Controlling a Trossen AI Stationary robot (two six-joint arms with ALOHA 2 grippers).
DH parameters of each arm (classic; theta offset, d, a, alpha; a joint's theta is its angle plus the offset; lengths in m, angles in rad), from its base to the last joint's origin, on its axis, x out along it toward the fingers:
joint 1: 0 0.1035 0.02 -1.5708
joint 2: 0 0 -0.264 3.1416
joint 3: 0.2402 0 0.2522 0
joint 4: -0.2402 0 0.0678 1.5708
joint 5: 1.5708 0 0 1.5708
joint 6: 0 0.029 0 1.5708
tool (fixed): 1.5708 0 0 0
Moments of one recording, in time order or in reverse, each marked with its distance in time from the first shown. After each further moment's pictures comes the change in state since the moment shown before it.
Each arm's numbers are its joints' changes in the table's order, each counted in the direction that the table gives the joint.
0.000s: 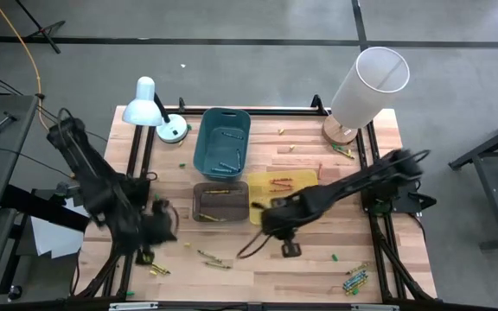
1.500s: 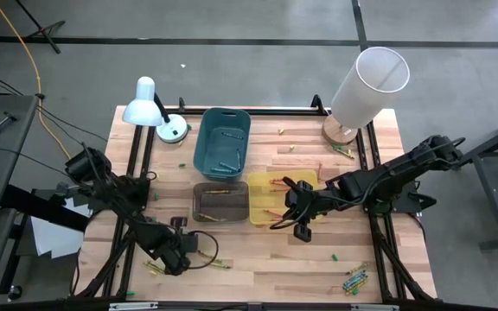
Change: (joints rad) left arm 0.108 0.526 -0.176 0.261 0.180 -0.017; right arm 0.012 -0.377 -0.362 0.275 0.229 0.303
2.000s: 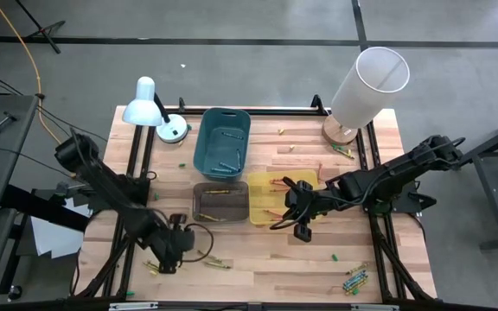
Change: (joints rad) left arm 0.020 -0.241 -0.006 0.000 0.014 0.091; right arm 0.000 0.000 0.000 0.000 0.000 -0.011
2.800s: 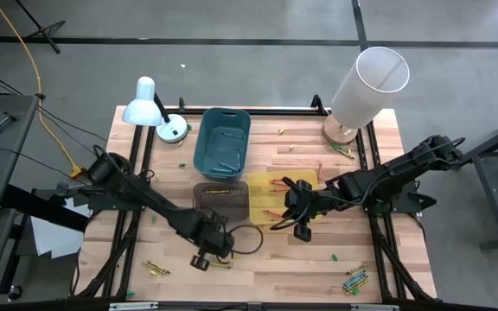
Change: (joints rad) left arm 0.266 0.400 0.369 -0.074 0.138 0.544; right arm 0.000 0.000 0.000 0.006 0.015 -0.034
